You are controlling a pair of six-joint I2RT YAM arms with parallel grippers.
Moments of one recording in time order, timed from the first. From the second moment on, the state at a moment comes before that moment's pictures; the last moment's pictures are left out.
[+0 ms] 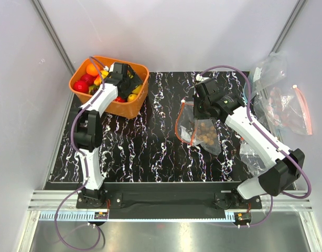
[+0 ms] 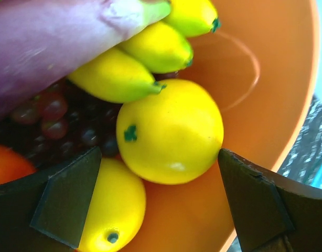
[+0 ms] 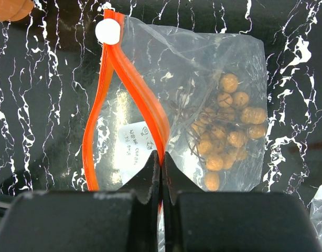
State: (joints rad) left arm -0.21 2.05 1.74 -0.45 -0.05 -0.86; right arm 0.57 1.46 1.48 -0.89 0.17 0.42
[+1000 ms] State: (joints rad) left arm -0.17 1.75 1.54 -0.21 0.08 -0.78; right arm 0.57 1.46 1.48 -0.89 0.16 0.42
